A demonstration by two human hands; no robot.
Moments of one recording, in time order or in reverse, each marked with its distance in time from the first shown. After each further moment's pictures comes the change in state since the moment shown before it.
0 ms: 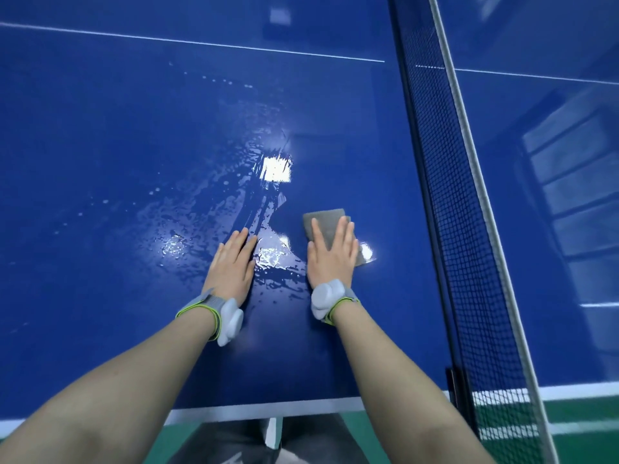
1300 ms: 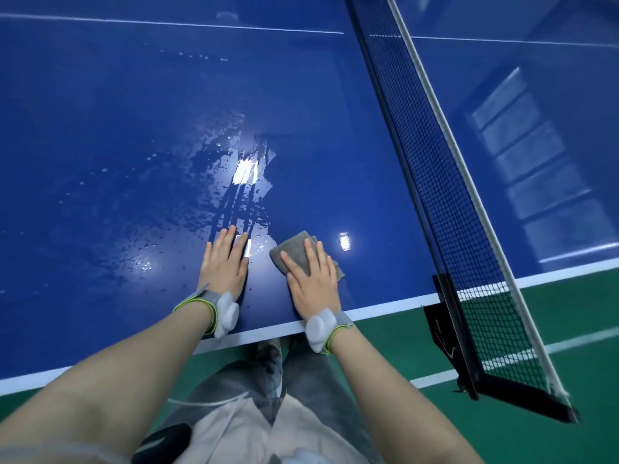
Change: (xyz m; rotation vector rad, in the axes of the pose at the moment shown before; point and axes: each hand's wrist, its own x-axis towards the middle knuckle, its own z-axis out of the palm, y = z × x) left_hand -0.096 -0.025 0.005 0.062 -0.089 0.042; right_hand -0.166 -0.015 0.037 -0.041 0.136 -0.153
